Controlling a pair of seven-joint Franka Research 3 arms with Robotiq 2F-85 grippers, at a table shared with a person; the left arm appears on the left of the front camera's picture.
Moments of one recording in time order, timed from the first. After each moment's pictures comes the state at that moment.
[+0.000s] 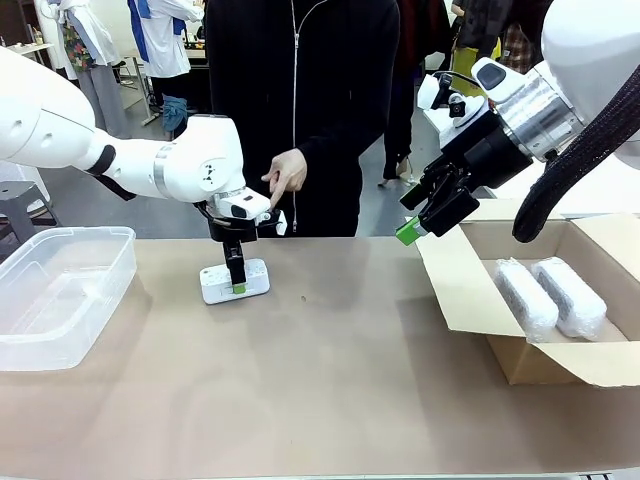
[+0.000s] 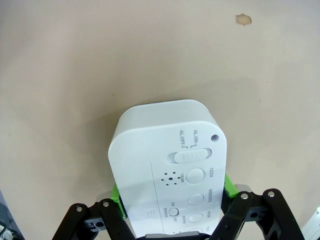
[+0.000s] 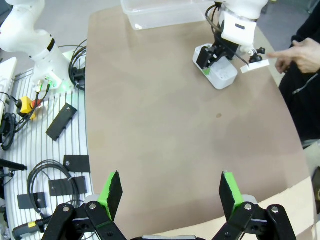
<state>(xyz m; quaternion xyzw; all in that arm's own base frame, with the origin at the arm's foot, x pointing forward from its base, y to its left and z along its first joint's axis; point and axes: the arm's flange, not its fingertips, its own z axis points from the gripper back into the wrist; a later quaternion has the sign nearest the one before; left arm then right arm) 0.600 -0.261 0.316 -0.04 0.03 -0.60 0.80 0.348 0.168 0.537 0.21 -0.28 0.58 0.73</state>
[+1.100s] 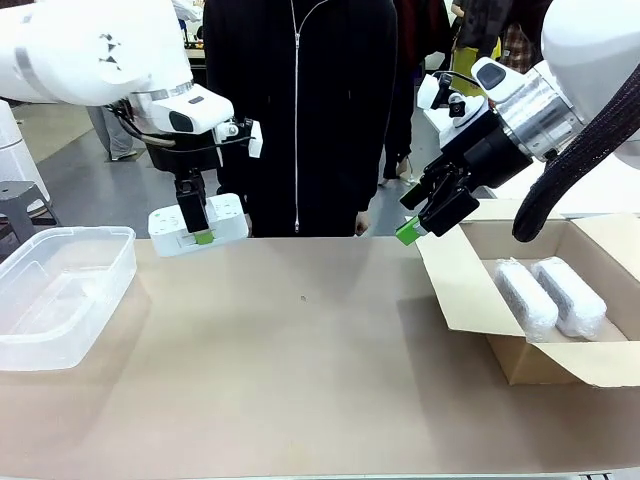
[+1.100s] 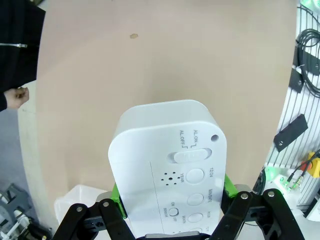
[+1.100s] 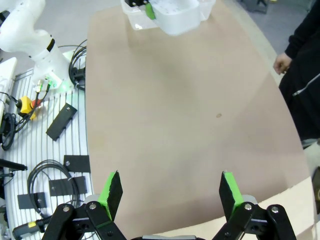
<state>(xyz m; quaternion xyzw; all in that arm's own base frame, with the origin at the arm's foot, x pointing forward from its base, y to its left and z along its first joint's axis) 0.422 -0.250 0.536 -0.01 -0.06 -0.61 0.79 0.348 0.168 0.537 0.21 -0.28 0.58 0.73</state>
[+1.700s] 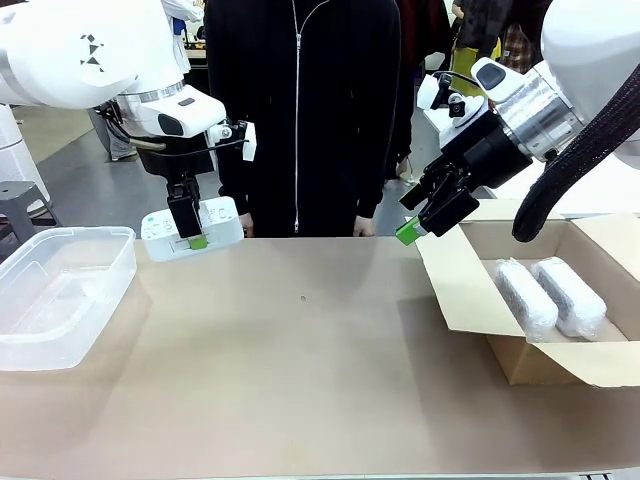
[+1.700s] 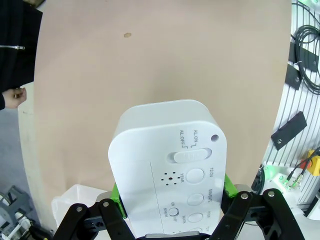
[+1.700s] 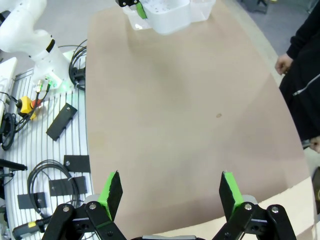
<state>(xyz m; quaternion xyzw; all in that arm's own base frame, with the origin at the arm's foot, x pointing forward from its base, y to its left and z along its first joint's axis) 0.413 -0.247 0.536 -0.01 -0.07 -0.61 0.79 0.348 0.168 0.538 0.21 -0.28 0.58 0.73</state>
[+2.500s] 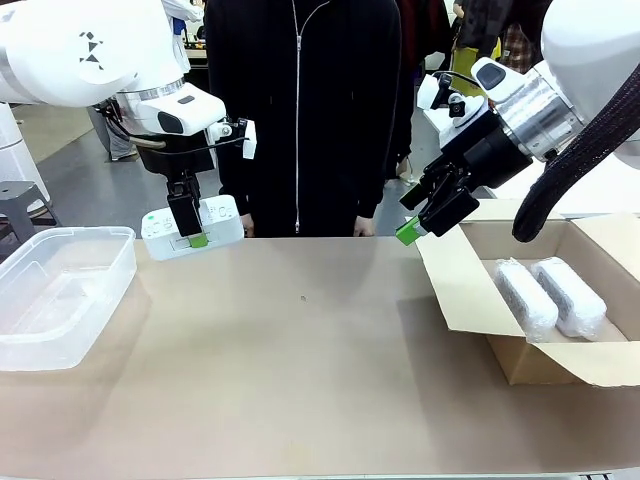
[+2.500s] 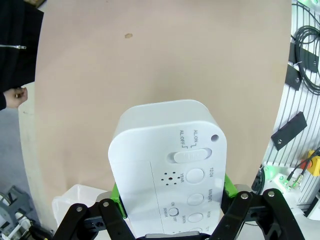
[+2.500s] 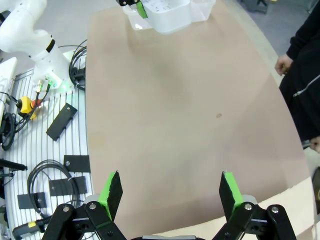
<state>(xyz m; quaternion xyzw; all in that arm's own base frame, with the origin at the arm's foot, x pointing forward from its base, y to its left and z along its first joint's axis) 0.413 -0.246 0.536 -0.01 -0.07 -0.61 0.79 0.348 0.168 0.537 0.21 -0.28 0.58 0.73</state>
